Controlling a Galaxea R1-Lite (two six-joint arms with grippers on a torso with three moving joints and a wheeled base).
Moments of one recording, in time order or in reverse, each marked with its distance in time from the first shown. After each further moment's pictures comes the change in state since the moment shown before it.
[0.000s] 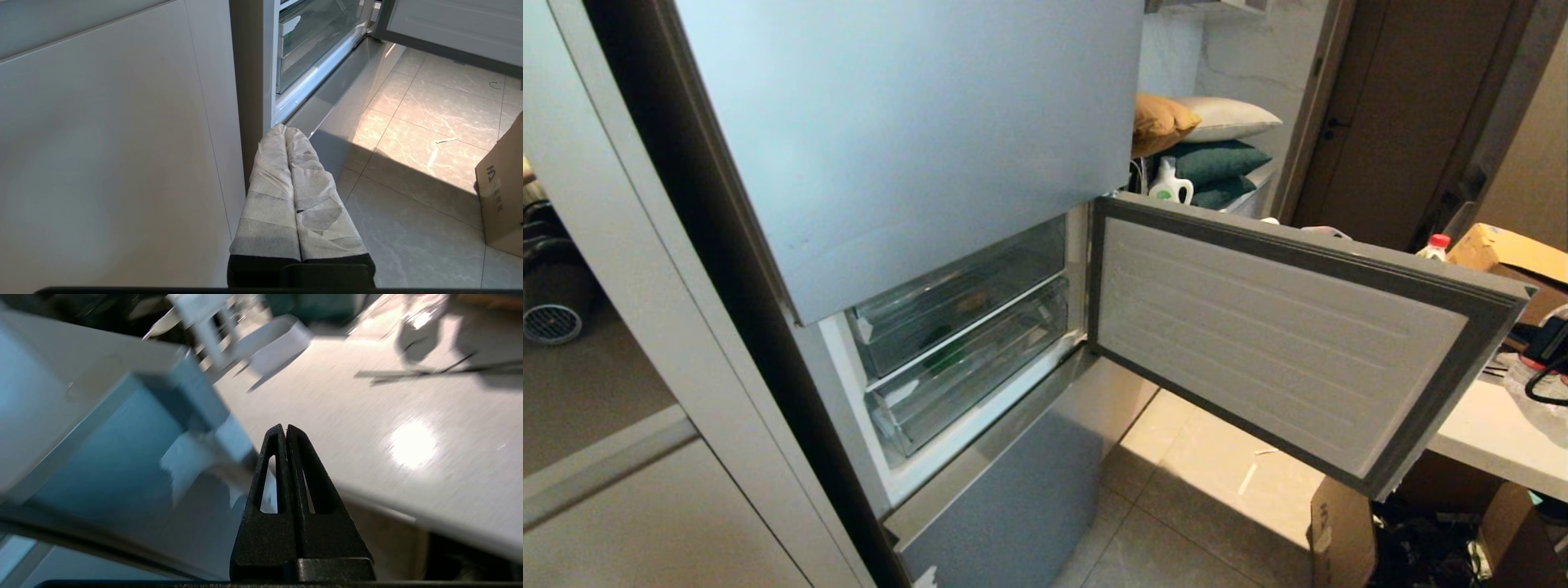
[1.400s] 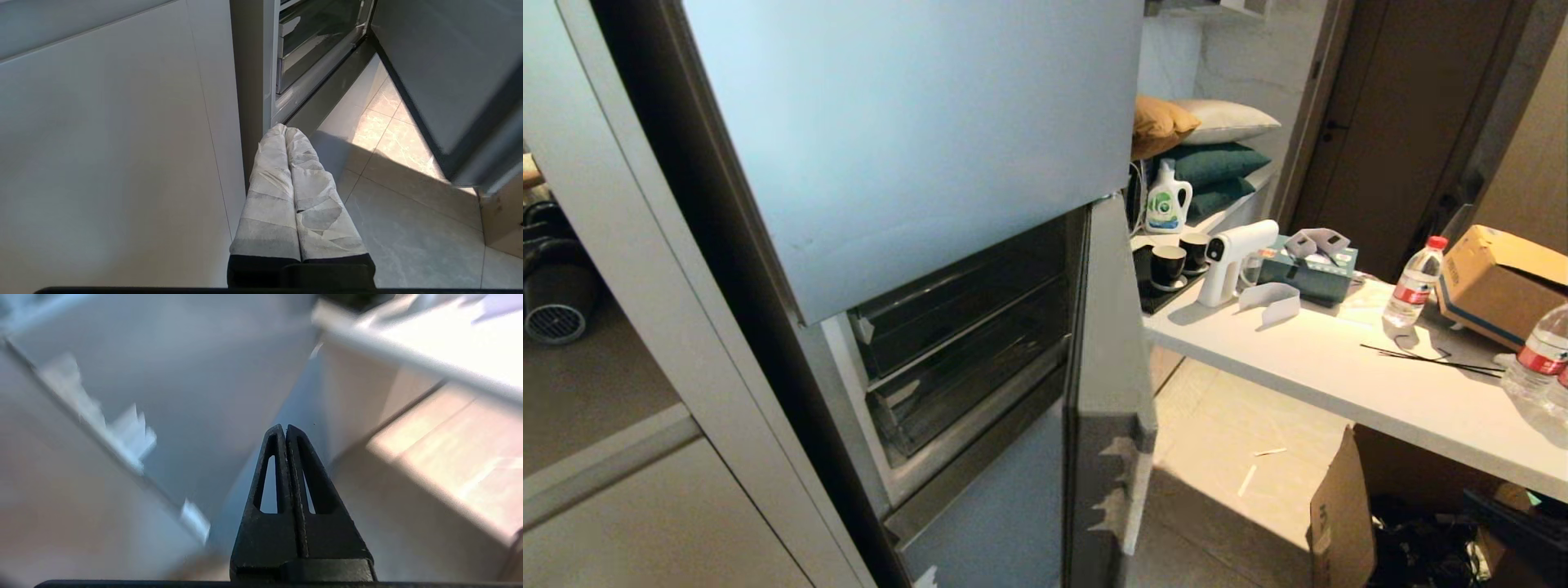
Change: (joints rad) left arm 0.001 0.000 0.000 0.000 0.000 0.000; right arm 0.926 -1.067 0.700 0.294 -0.506 0.015
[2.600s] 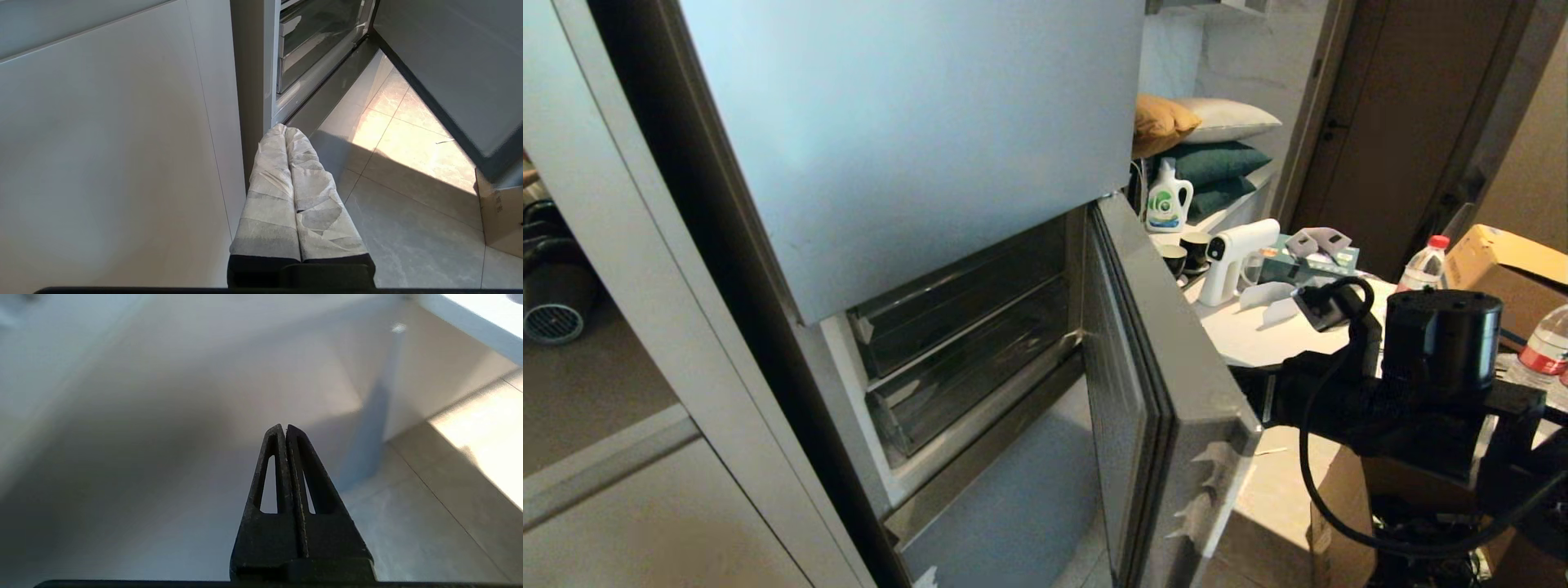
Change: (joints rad) left arm -0.001 0.000 0.000 0.000 0.000 0.000; right arm 0.076 0.862 -0.528 -0.180 0.131 -0.011
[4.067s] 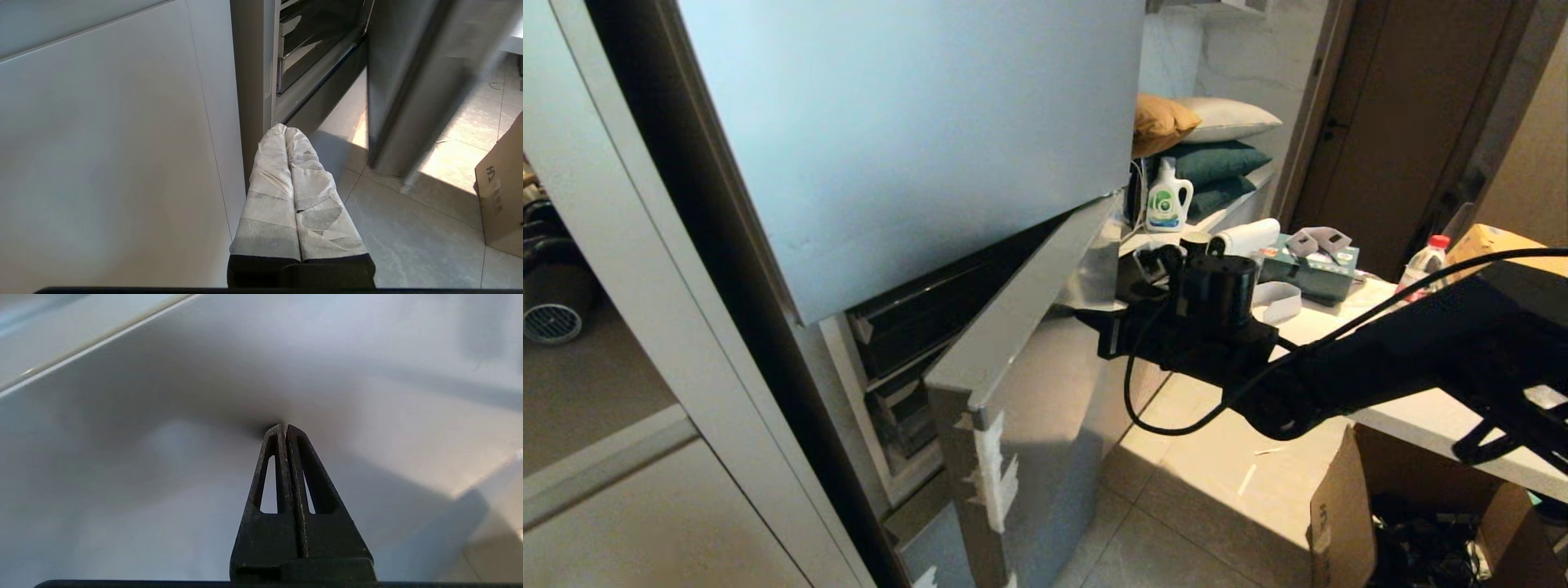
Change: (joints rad) left arm 0.001 0.000 0.000 0.000 0.000 0.000; right arm 0.111 0.535 -0.644 -0.088 0.111 0.001
